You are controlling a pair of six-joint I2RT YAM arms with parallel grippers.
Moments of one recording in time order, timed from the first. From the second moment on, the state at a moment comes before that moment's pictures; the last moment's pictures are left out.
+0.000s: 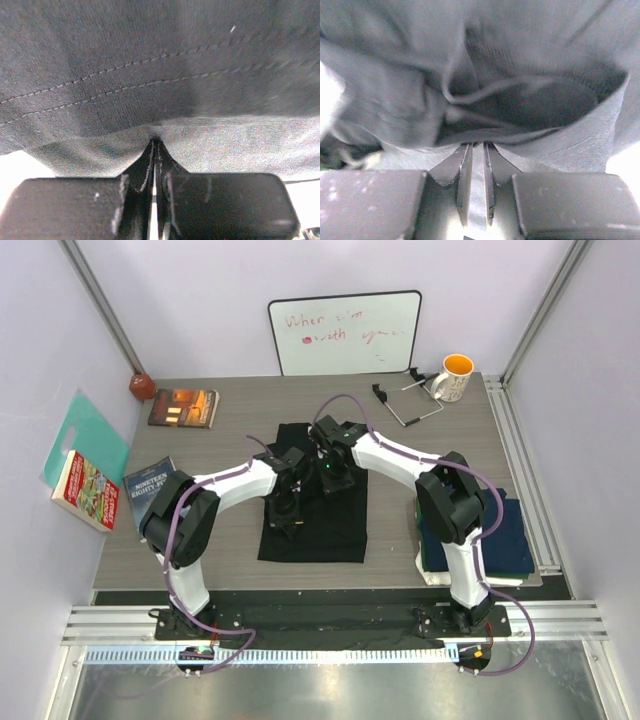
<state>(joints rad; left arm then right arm) -0.63 1.82 1.15 -0.82 0.11 -0.63 0.70 2.06 1.60 -0.79 -0.10 0.37</state>
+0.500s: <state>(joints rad) -0.63 1.82 1.16 -0.82 0.11 -0.62 0.70 2.21 1.81 -0.77 0.00 0.34</state>
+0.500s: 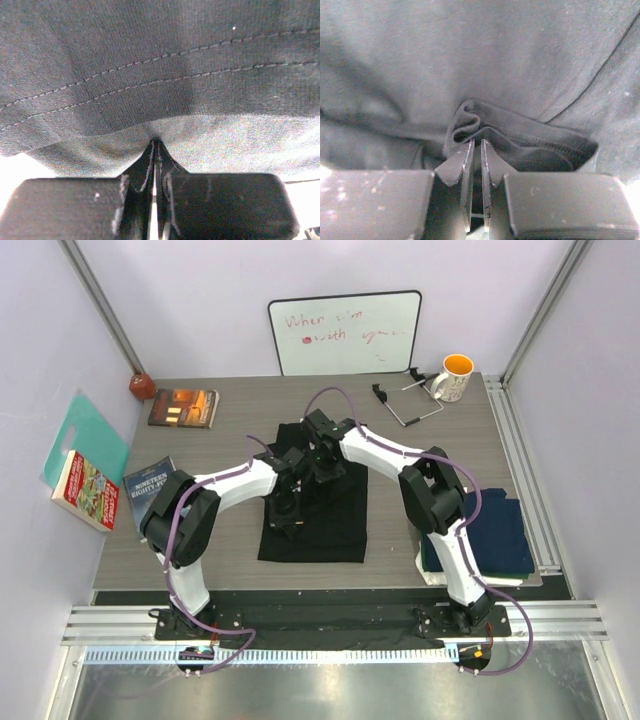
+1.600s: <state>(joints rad) -0.63 1.82 1.16 -0.85 0.05 -0.64 0.76 1.94 1.45 -0.73 -0.07 0.36</state>
